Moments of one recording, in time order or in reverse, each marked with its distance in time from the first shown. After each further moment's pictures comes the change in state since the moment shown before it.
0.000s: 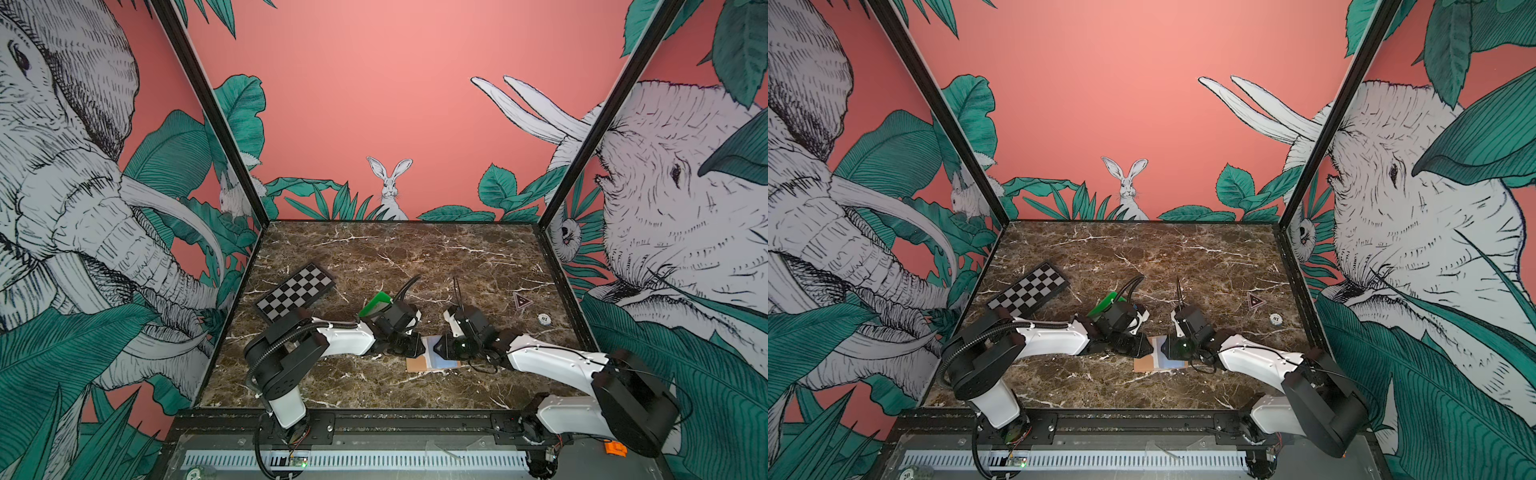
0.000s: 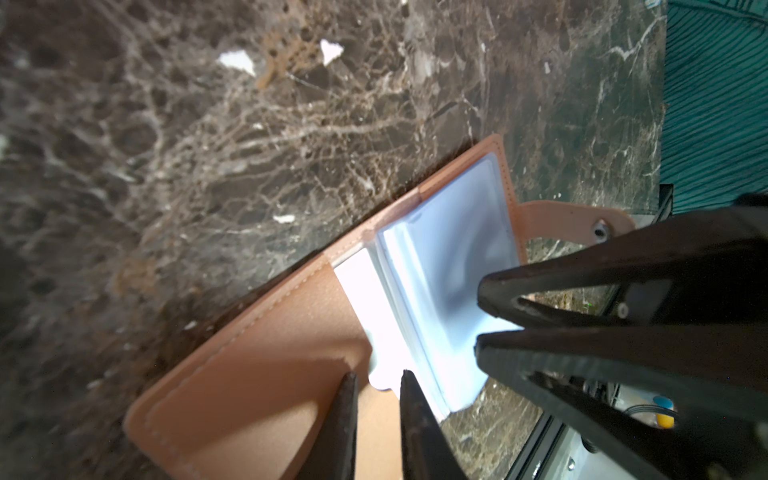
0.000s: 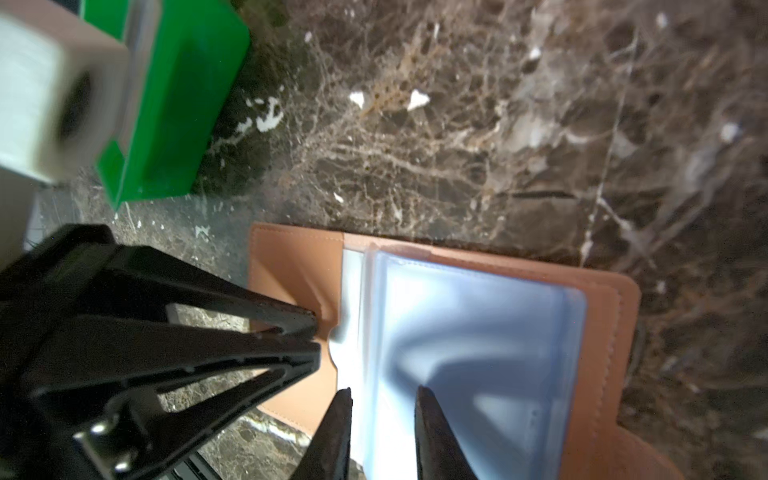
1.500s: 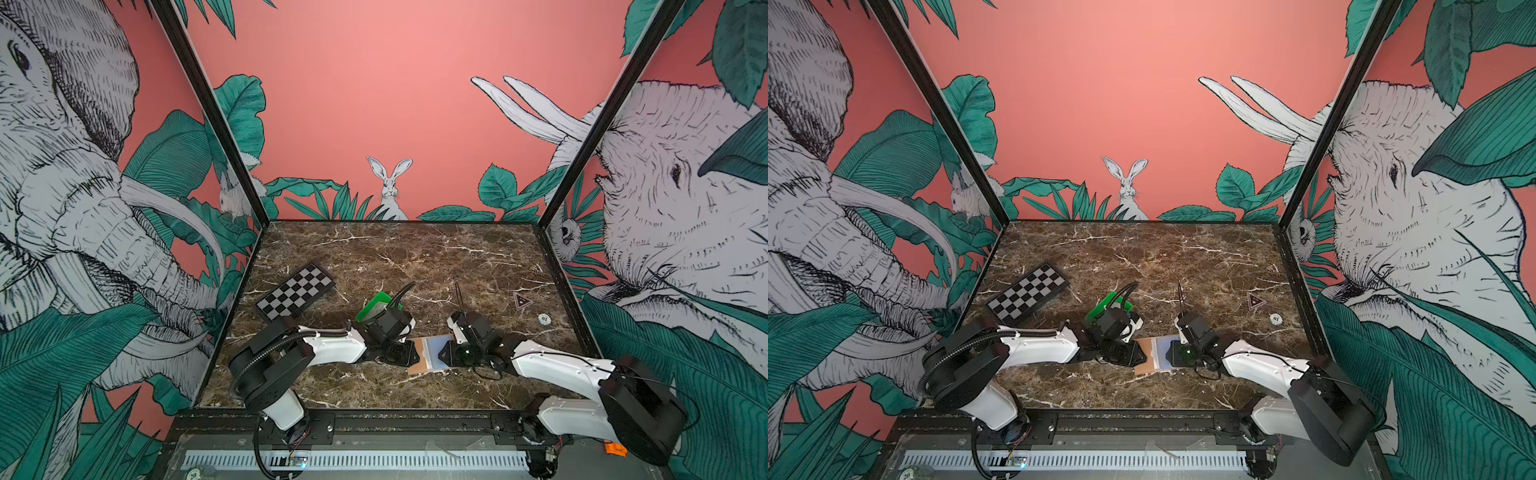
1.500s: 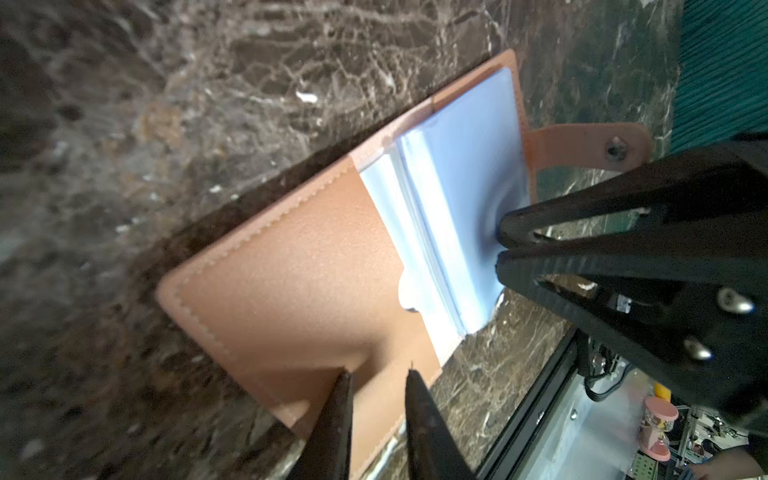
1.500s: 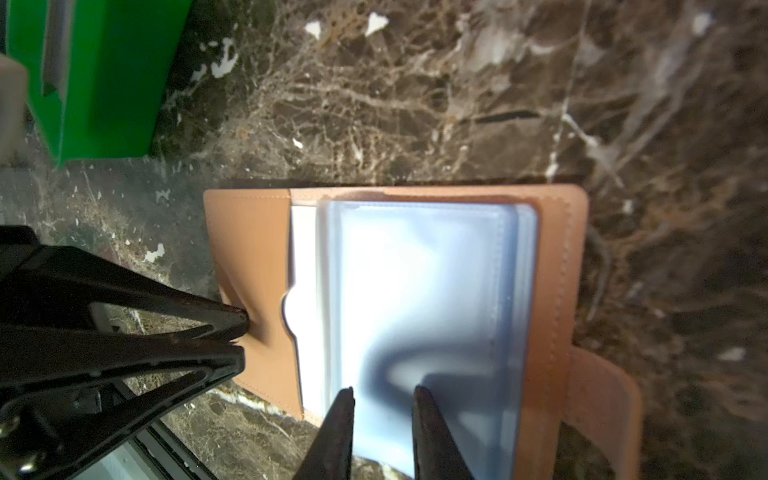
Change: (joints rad) left arm -0.014 -0.100 -0.092 -0.043 0.014 -0.005; right arm 0.010 -0.043 -0.037 -0.044 0.028 -0.006
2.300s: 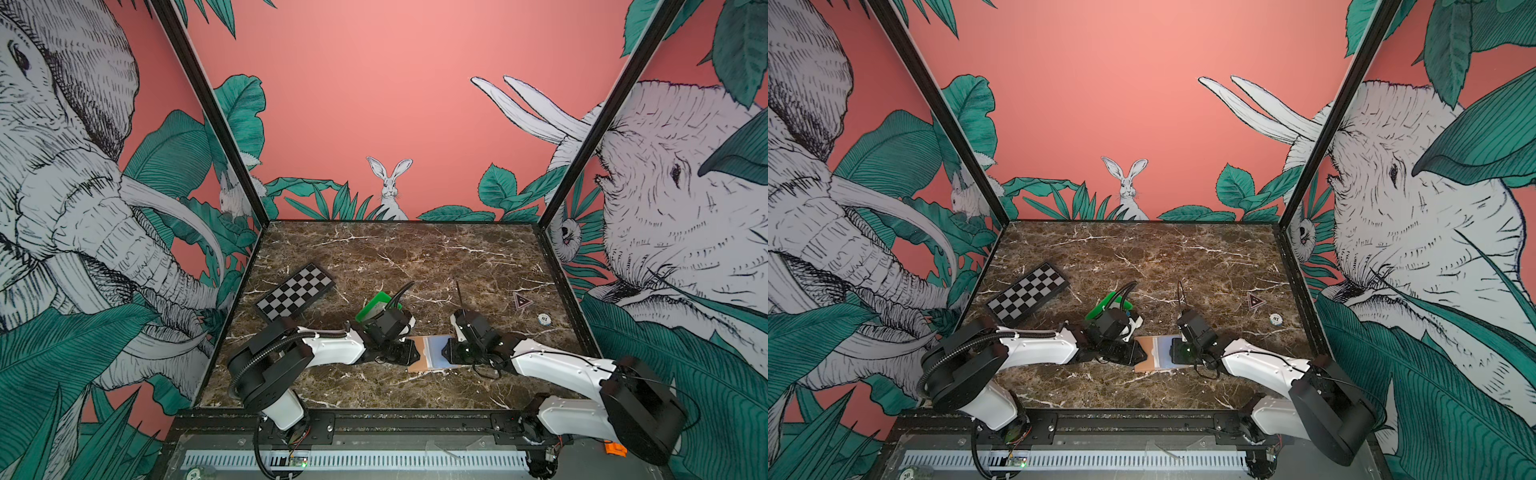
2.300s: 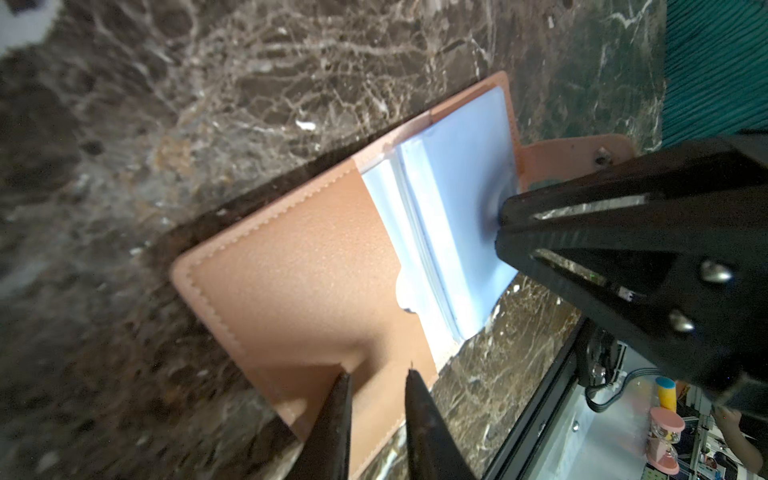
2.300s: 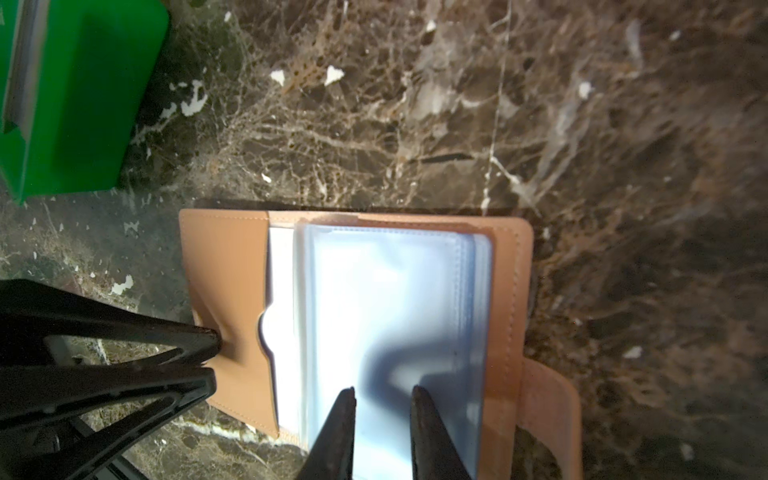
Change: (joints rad) left arm 0.000 -0.019 -0.015 0.046 -0.024 0.003; right arm 0.000 -0.011 0.016 -0.035 0.101 0.008
